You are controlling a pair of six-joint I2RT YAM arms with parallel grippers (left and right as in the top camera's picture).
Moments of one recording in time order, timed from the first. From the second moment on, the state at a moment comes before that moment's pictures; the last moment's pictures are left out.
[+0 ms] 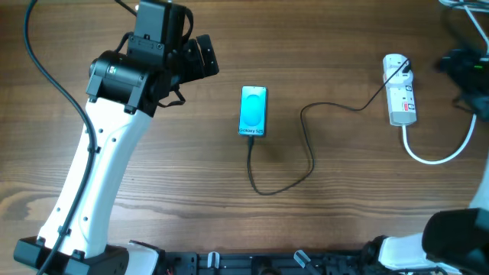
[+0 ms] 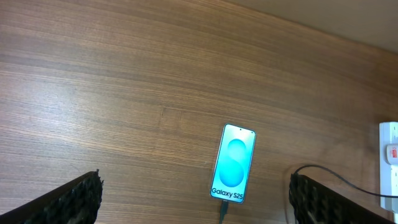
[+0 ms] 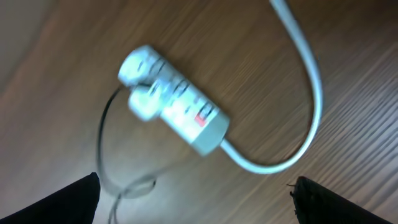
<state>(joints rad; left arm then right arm) -0.33 1.56 1.76 -1.09 -0.13 -0.50 -0.43 1.64 1.72 -1.17 0.01 0.49</state>
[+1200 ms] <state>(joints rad) -0.33 1.56 1.76 -1.10 -0.13 -0.50 -0.54 2.17 1.72 -0.93 -0.15 0.34</state>
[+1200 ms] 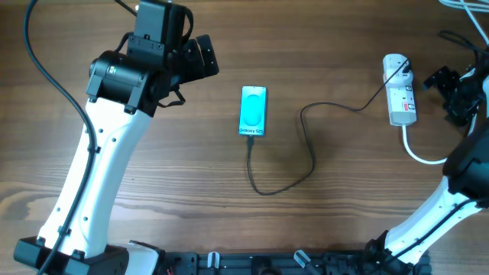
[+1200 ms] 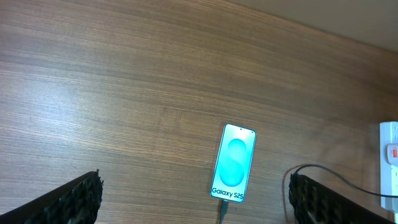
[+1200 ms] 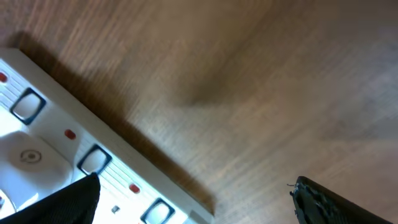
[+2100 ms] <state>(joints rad) -0.33 1.56 1.76 -1.10 -0.13 -0.50 -0.51 2.23 1.72 -0.89 -0.23 0.32</state>
